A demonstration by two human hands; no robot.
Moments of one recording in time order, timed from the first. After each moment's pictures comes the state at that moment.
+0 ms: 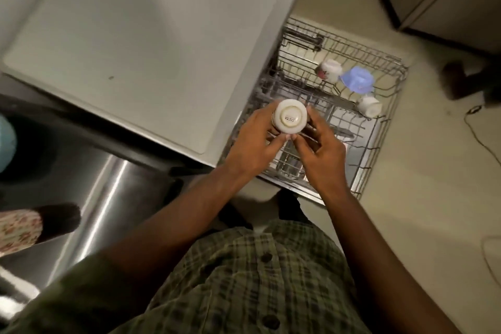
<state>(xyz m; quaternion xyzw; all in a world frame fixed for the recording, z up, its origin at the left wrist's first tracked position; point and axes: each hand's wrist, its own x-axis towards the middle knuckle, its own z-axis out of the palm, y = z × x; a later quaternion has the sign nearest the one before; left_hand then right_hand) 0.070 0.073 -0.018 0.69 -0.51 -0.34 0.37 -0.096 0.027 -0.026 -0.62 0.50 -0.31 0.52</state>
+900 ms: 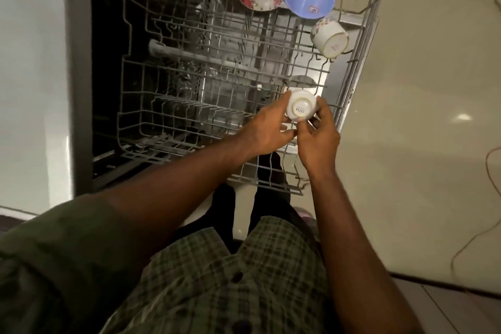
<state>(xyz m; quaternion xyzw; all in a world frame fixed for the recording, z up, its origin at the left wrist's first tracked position) -0.092 -0.071 -0.200 0.62 -0.50 -0.60 0.12 -0.228 -0.061 -0.199 -0.40 0.73 -0.22 0.51</state>
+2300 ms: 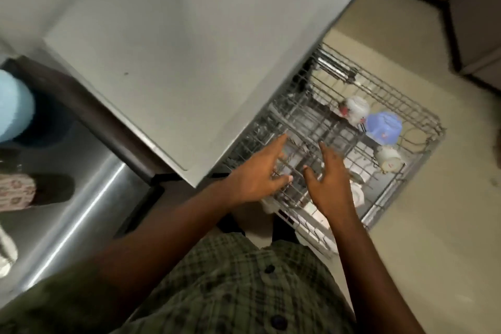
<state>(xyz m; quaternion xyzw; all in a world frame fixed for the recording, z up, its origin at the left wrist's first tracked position) 0.049 0.029 -0.036 0.73 -0.46 -0.45 0.22 -0.124 -0.070 -0.071 -0.73 0.50 -0.02 0.47</state>
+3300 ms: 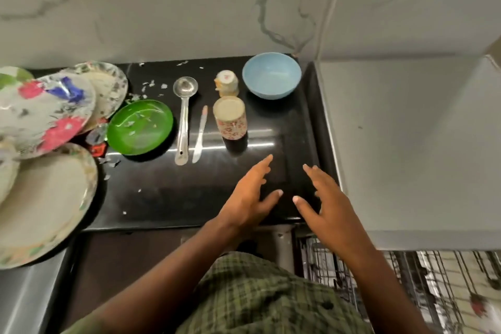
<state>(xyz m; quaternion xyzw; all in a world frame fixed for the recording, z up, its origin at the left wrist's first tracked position) 0.146 0.357 0.022 0.87 -0.10 -0.08 0.47 0.111 0.145 0.062 -0.90 -0.02 0.09 0.43</state>
